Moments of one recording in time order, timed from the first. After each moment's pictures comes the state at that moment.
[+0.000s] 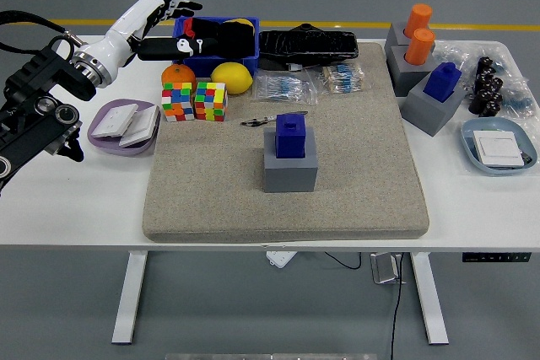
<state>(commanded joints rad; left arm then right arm) -0.84 0.46 -0.66 -1.14 1.13 0.12 -0.08 0.00 -0.44 1.28 0.32 -1.35 0.25 -0.23</state>
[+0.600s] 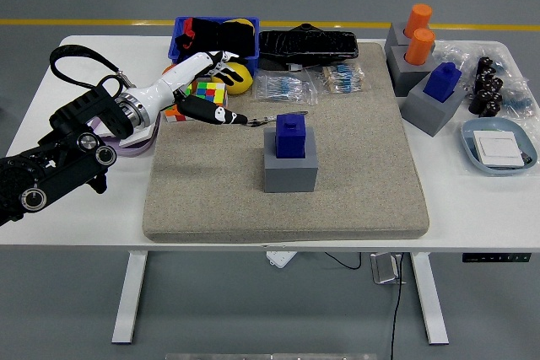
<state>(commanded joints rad) -0.83 0.40 -0.51 -1.13 1.20 0.11 -0.05 0.00 -0.44 1.27 0.33 -1.34 0.26 -0.23</state>
